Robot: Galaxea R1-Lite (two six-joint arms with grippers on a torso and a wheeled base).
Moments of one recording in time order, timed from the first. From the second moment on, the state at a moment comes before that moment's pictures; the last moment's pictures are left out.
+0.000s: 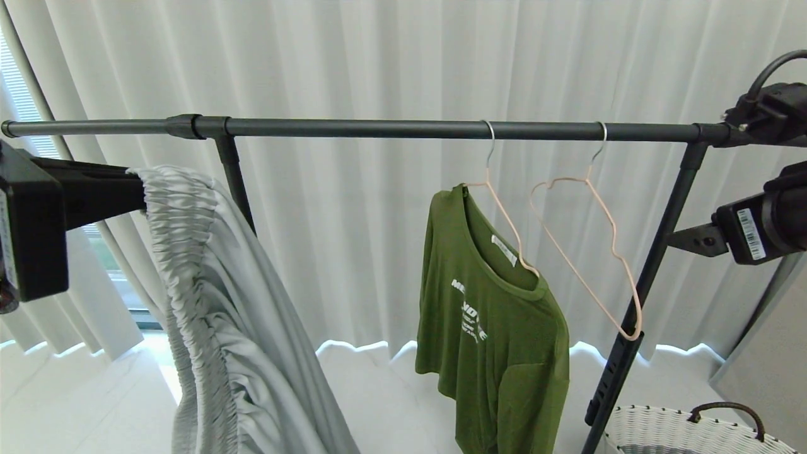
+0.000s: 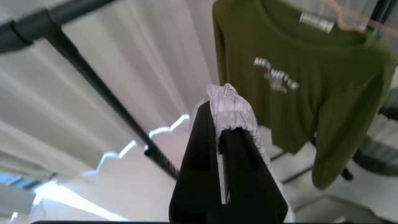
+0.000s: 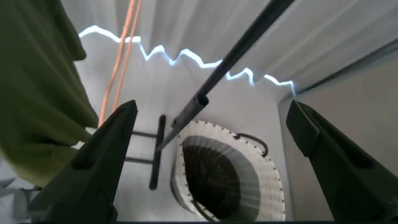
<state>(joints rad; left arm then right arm) -0.67 1.14 -1.29 0.47 0.24 0.18 0.55 1.40 -1.40 0.63 -0.47 0.03</state>
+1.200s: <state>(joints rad) -0.67 1.06 -1.19 0.43 0.24 0.24 0.55 1.86 -1.71 0.69 -0.44 0.48</state>
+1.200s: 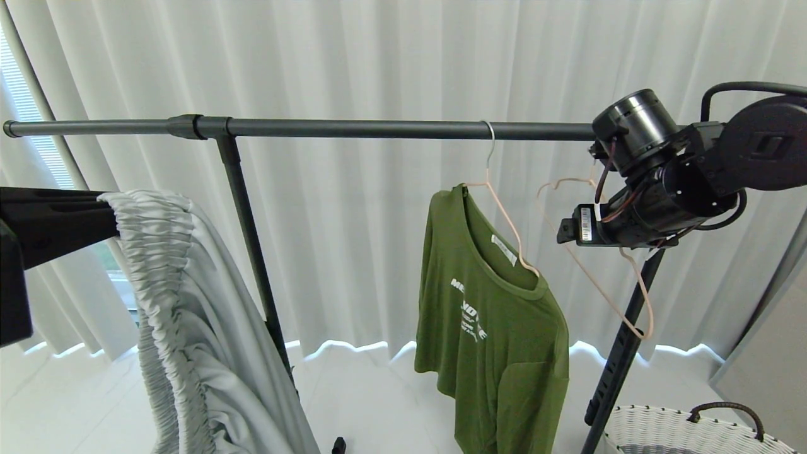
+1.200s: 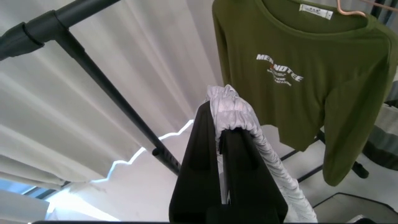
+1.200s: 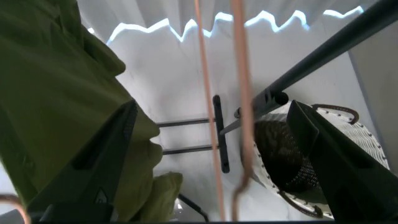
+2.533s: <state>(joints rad) -0.67 1.06 -1.19 0.43 0.24 0.24 0.53 1.86 -1.72 0.73 -0.44 0.51</state>
